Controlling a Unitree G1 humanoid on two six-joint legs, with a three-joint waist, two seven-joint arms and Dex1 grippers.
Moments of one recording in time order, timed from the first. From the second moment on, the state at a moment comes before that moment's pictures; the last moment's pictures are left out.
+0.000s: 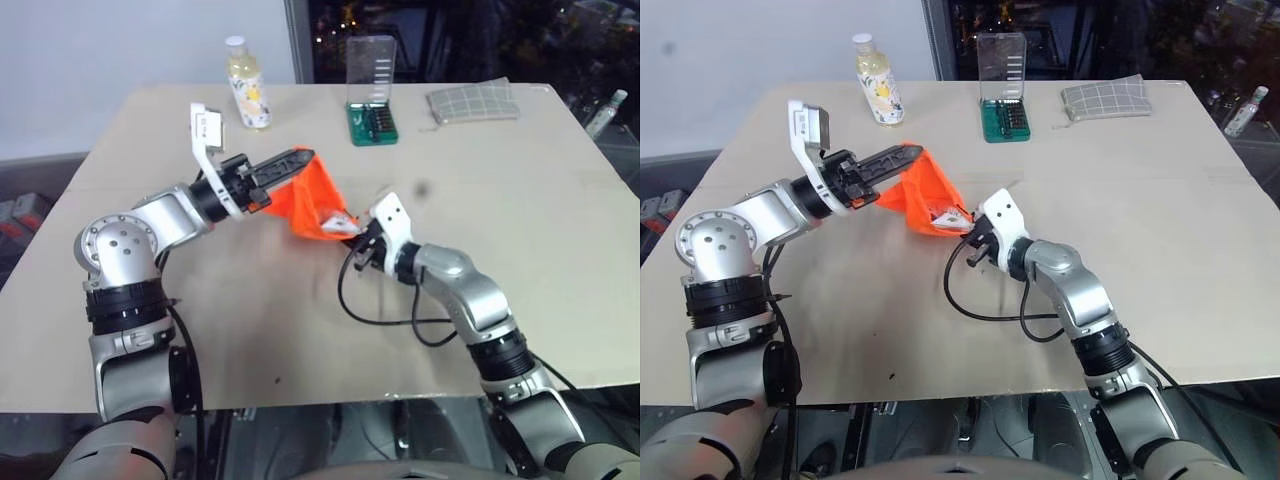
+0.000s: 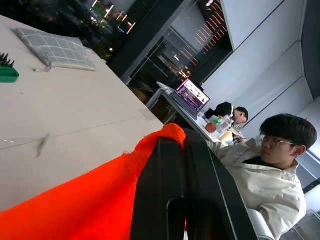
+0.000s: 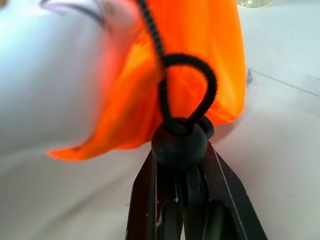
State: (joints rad) left arm -0.72 0.53 0.35 0.07 -1.08 1.14 -0.66; right arm -0.47 -0.15 0.25 -0.09 0.21 0.57 0.56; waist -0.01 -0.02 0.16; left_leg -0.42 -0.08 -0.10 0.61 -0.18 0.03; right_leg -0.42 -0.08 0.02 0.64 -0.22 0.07
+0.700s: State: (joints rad) left arm -0.62 0.47 0.10 -0.12 -0.91 0.99 -0.71; right arm -0.68 -0.63 0.03 -0.41 0.00 0.78 0.41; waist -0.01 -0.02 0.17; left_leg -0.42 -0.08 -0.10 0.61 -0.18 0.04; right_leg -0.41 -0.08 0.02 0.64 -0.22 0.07
